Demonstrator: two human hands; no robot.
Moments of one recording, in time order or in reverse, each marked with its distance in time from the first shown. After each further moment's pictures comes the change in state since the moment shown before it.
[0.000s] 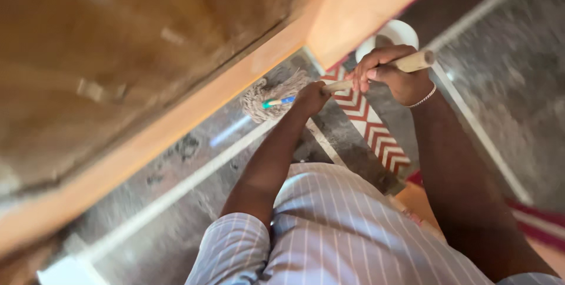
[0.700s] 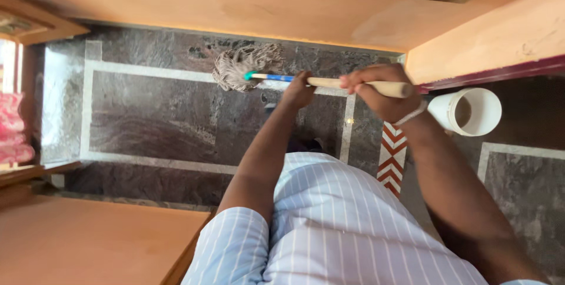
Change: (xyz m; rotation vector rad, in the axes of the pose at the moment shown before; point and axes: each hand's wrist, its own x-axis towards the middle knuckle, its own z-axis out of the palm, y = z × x) left_hand -0.269 -0.181 0.034 -0.187 0.898 -0.223; right_hand -0.072 -0.001 0.226 -0.245 -0.643 -0.217
